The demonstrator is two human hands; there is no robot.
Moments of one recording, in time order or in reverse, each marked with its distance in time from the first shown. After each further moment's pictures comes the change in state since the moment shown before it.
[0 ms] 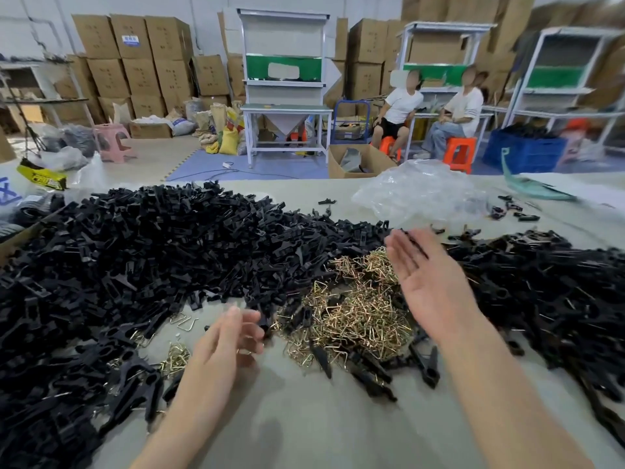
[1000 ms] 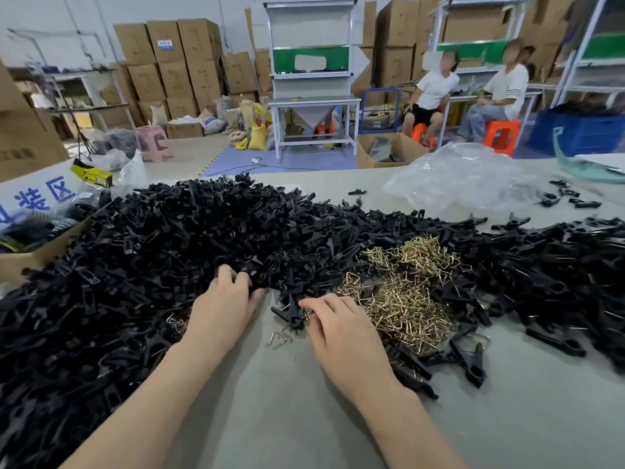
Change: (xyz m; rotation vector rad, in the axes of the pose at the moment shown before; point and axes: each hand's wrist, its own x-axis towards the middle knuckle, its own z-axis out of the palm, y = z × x) left_hand 0.089 -0.023 -0.049 1.429 0.100 0.382; right_hand -0.050 0.144 0.012 -1.829 -0.527 -0.514
